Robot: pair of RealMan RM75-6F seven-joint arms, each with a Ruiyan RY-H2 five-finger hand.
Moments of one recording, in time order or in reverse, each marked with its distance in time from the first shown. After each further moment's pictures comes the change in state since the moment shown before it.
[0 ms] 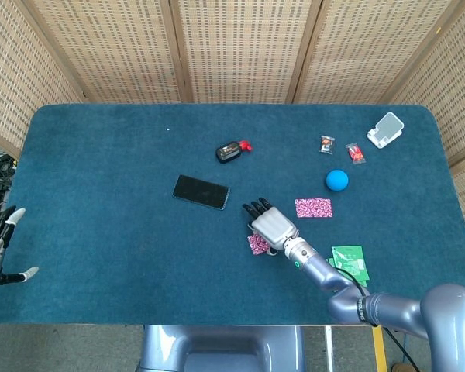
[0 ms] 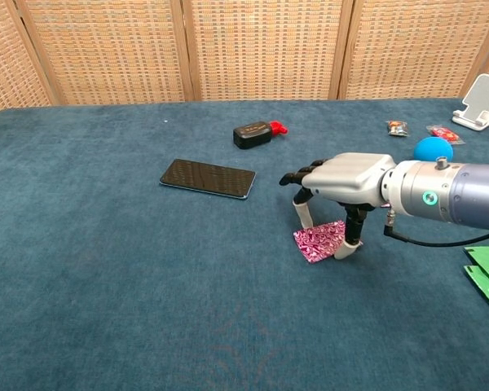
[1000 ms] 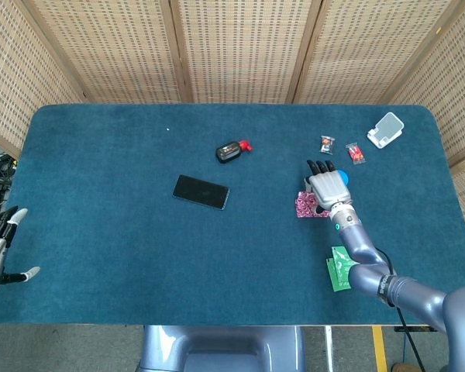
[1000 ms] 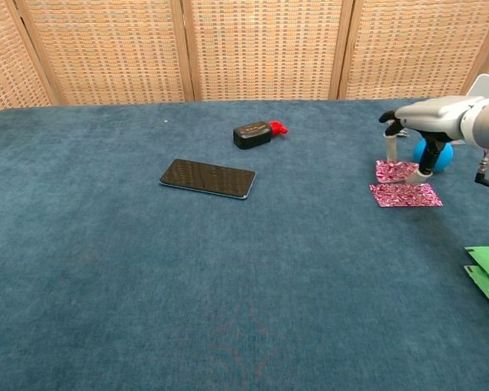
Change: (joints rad) left arm -0.006 -0.007 -0.001 -0.004 -0.012 -0.011 0.023; right arm -0.038 0.072 0.072 0.205 0.314 -0.021 0.000
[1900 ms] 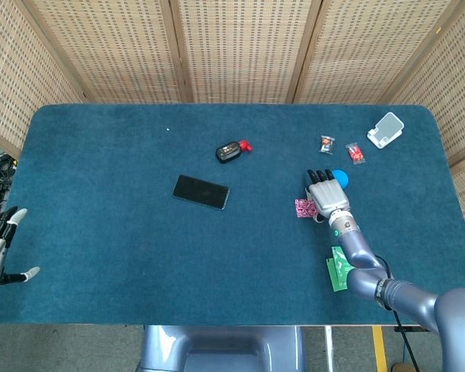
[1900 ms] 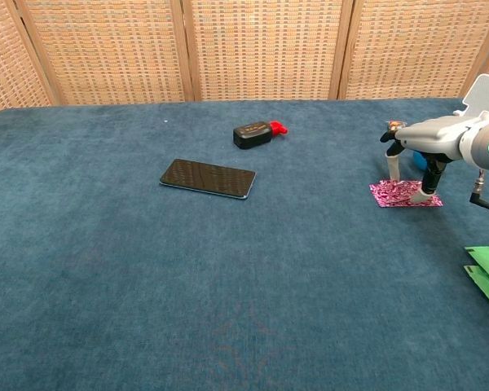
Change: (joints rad) left arm 0.001 0.002 0.000 -0.001 -0.001 0.002 -0.002; right arm -0.006 -0.039 -0.030 0.034 0.005 -0.011 -0.027
